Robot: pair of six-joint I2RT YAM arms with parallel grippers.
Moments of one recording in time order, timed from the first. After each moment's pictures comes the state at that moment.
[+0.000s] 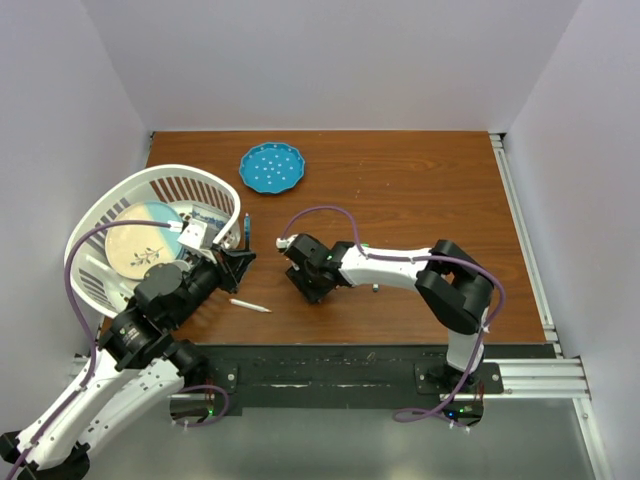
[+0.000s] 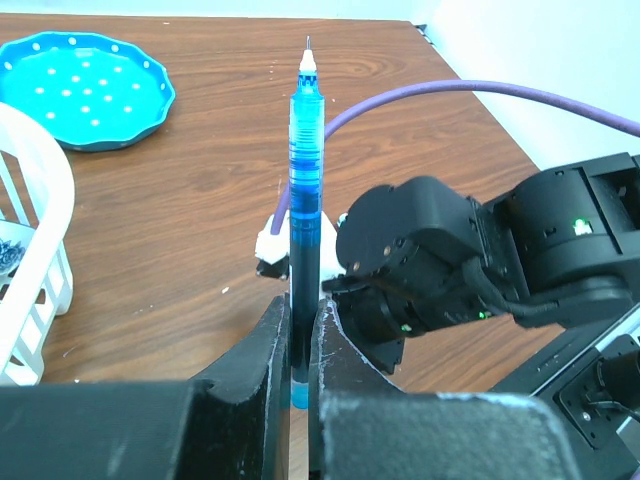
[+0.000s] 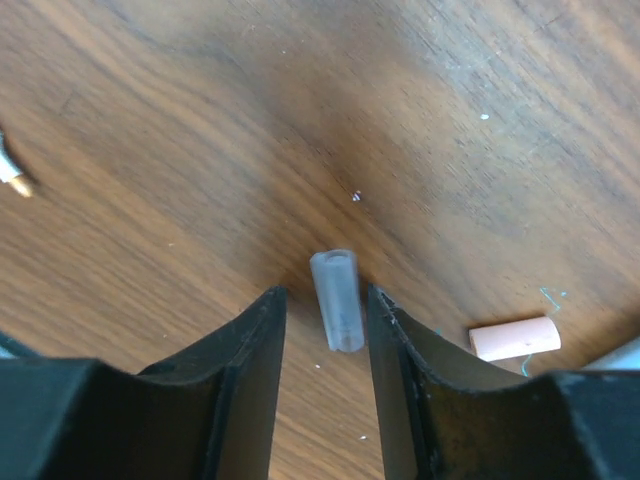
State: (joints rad) left arm -0.69 0.42 0.67 -0.39 -0.13 -0.36; right arm 1.02 1.88 1.22 -0.47 0.07 0.29
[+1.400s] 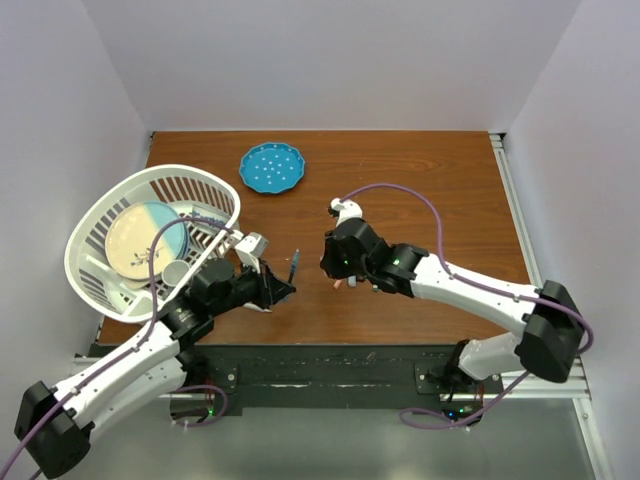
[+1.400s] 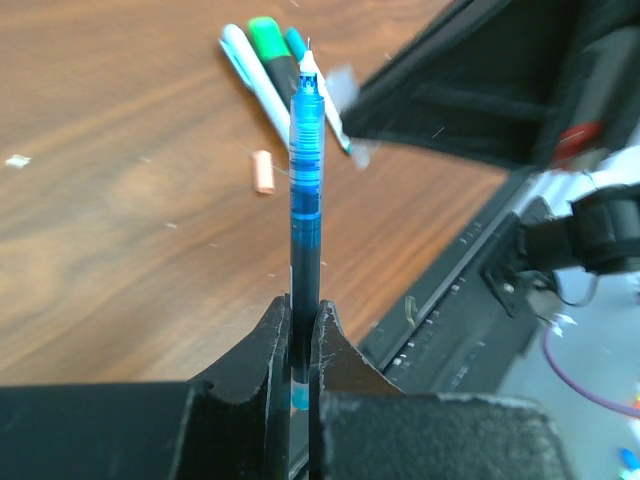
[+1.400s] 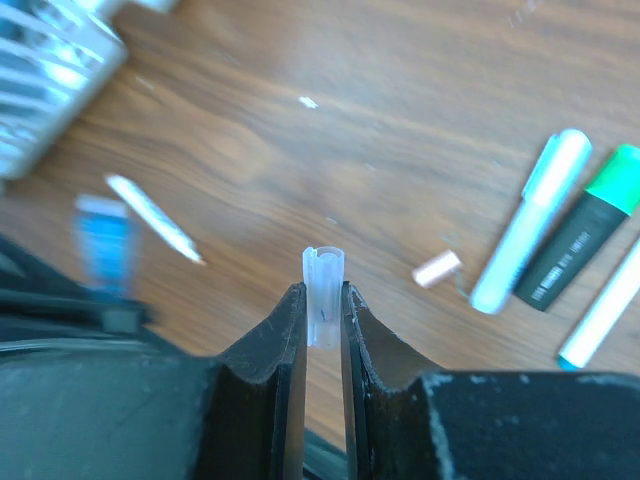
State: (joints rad) left arm -0.69 0.68 0.39 -0.07 0.22 -0.55; right arm 0.96 1.37 1.00 -0.35 0.22 0.58
